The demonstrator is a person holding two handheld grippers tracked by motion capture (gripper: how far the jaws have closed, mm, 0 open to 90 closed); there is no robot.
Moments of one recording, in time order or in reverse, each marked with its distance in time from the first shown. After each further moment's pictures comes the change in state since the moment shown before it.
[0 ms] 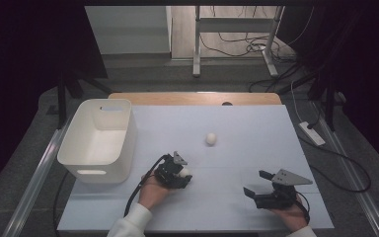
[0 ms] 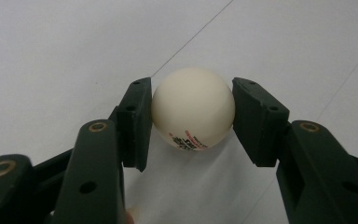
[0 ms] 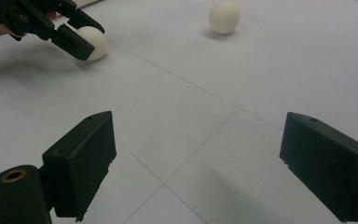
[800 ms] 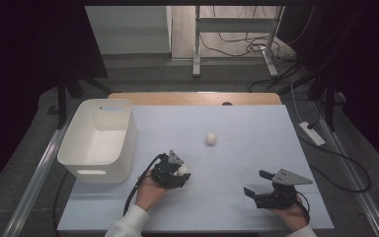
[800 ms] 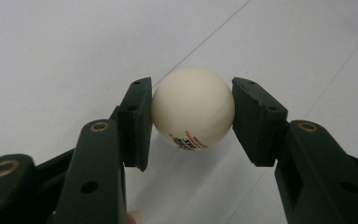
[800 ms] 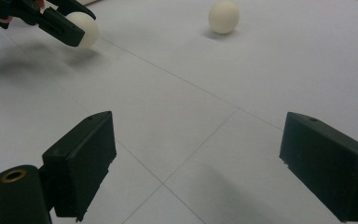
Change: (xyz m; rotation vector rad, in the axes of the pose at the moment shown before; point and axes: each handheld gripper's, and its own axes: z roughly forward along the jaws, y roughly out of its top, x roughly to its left) left arm 0.000 -0.002 -0.016 -0.067 -0.003 -0.019; right arm -0.001 0.000 0.000 0.001 0.001 0.000
